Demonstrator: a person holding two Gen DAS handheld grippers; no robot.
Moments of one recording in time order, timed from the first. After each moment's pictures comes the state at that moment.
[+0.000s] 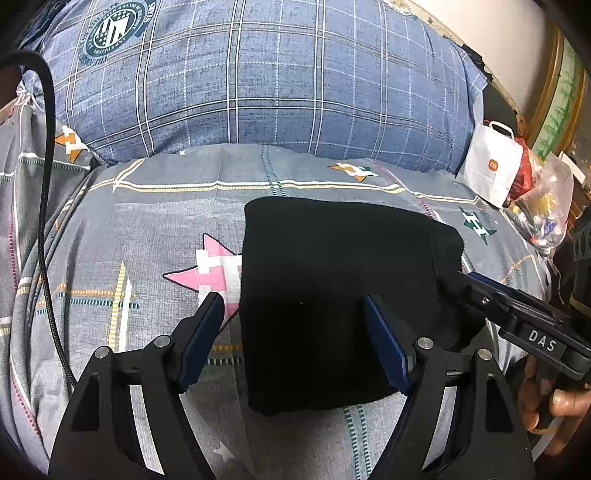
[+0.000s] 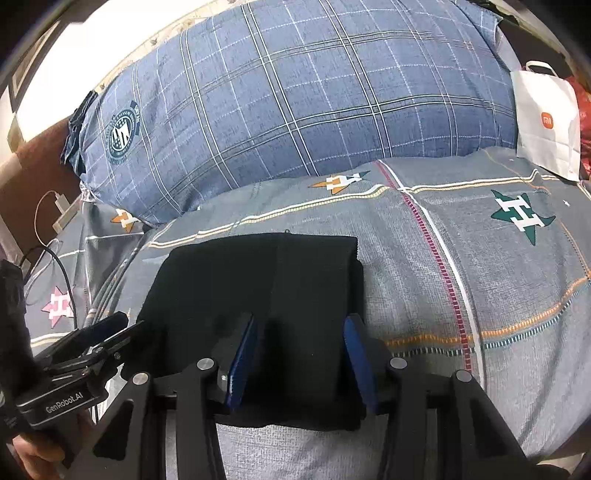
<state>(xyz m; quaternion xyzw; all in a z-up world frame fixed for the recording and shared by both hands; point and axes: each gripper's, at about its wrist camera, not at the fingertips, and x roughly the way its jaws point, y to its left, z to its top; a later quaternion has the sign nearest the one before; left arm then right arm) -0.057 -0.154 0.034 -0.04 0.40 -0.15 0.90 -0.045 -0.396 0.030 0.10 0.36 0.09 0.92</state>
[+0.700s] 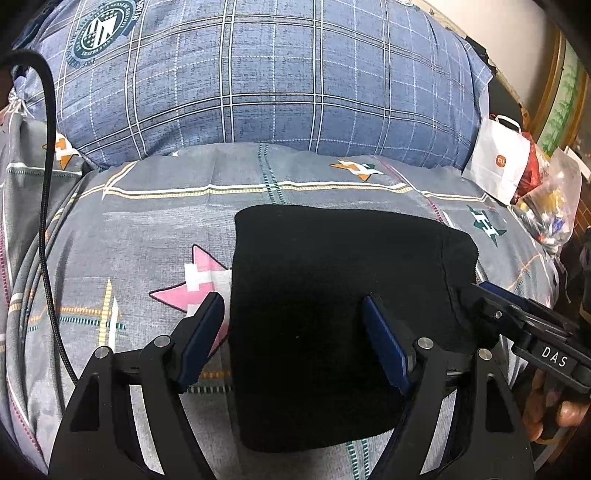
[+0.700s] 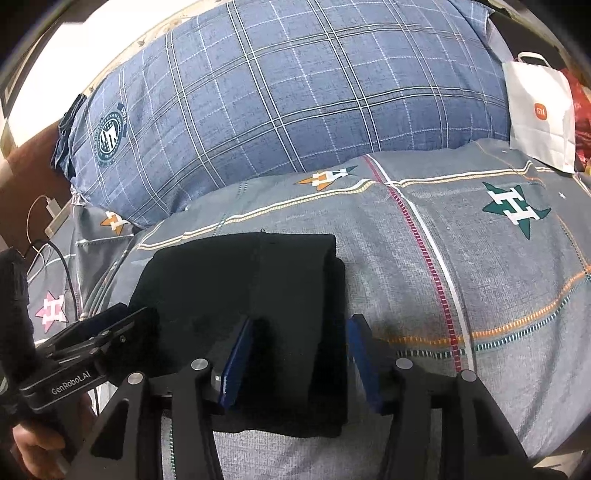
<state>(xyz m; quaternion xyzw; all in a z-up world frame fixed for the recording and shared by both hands) -0.037 -0.166 0.028 -0.03 0.40 -0.15 0.90 -0.036 -0.409 0.023 0.11 0.37 0.09 0.92</state>
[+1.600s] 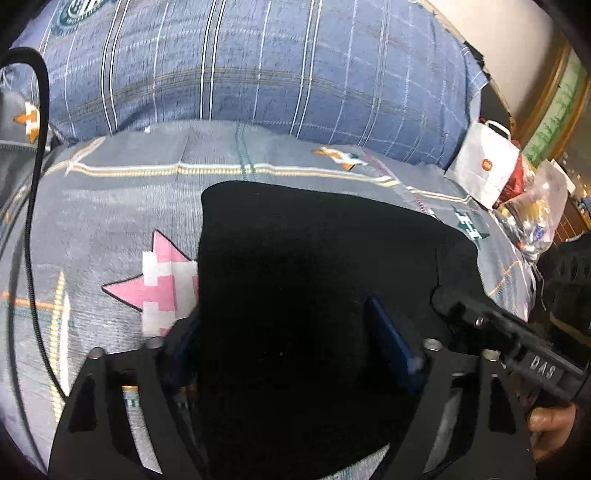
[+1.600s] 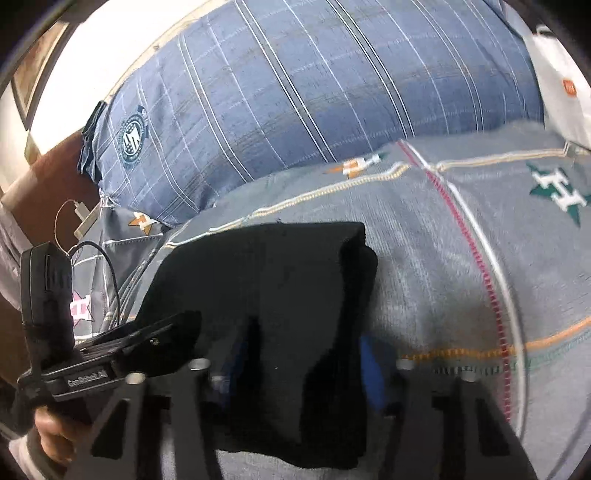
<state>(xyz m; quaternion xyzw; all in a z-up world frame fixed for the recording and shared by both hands) -0.023 -0.168 0.017 -0.08 0.42 -0.20 0.88 -0.028 -0.407 0.014 0.15 0.36 0.16 0.91</state>
